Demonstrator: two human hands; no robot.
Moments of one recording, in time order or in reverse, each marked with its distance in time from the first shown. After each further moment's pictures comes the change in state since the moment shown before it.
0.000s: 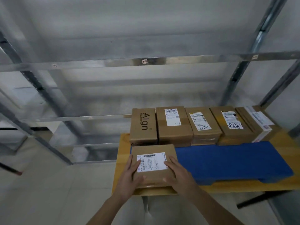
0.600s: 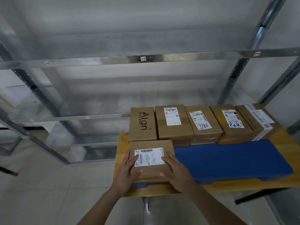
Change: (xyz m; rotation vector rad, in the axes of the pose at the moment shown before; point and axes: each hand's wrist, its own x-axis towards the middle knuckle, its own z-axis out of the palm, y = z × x) left_hand 0.026 -0.002 -0.016 -0.013 -0.032 0.017; right_hand 0.025 -0.006 0.003 0.010 0.033 -0.037
